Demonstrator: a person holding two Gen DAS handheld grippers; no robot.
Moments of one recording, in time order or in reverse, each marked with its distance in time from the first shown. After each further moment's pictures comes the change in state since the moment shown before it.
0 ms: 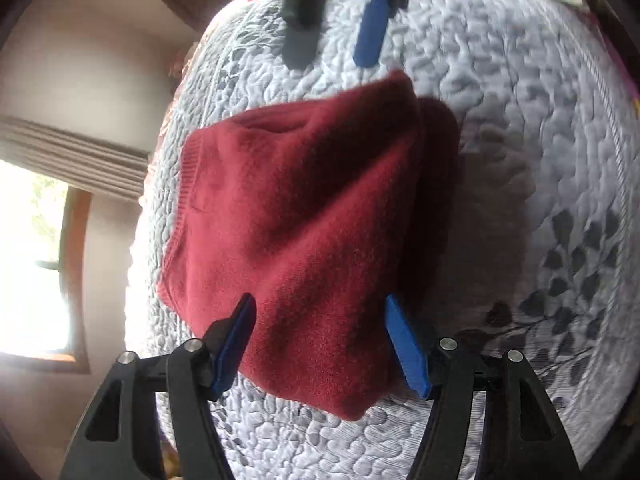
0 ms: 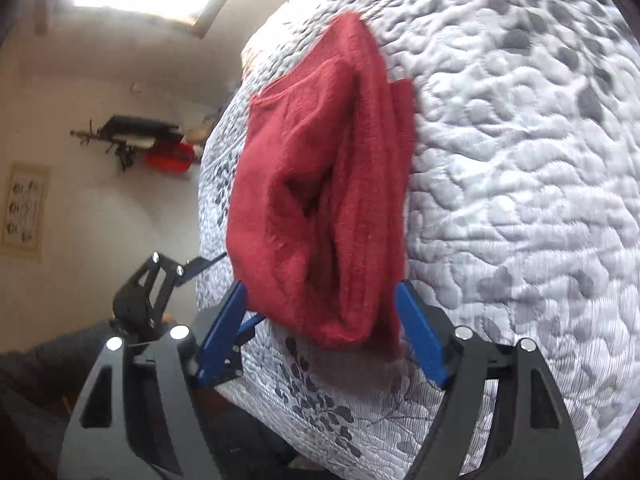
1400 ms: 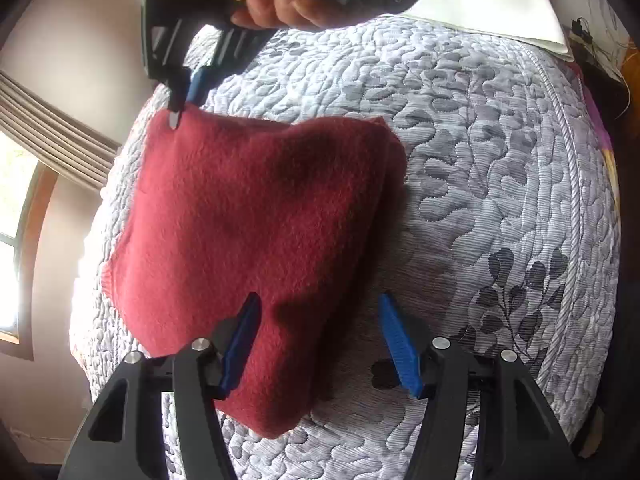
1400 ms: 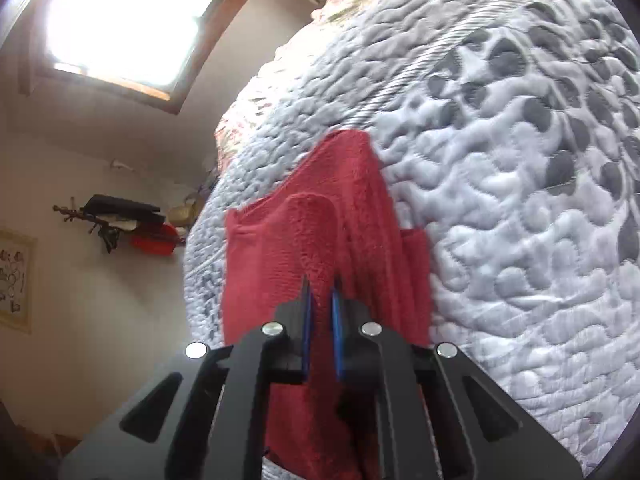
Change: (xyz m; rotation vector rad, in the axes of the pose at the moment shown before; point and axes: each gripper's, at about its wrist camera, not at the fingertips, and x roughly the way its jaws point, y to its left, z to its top) left arm -0.008 0.009 0.005 -0.175 -0.108 -0.219; right arm 0.038 -0.009 0.097 0.107 -0.239 -0.096
